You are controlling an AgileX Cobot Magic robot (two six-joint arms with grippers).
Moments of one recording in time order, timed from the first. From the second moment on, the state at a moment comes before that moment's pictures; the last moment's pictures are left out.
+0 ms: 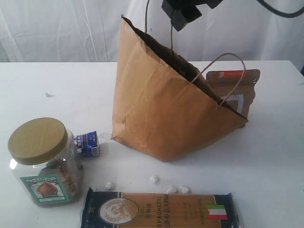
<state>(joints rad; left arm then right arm) -0.36 0.05 0.02 0.27 0.38 -0.27 0.56 1.69 -1.92 -0.16 1.21 -0.17</state>
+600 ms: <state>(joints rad) -0.36 0.05 0.02 0.27 0.38 -0.27 0.55 1.37 -1.45 -0.01 1.22 -0.23</state>
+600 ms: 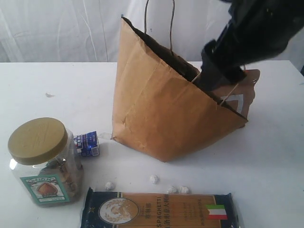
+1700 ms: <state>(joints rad) -0.36 0.05 0.02 0.27 0.38 -0.27 0.45 1.55 -1.27 0.21 0.85 -0.55</state>
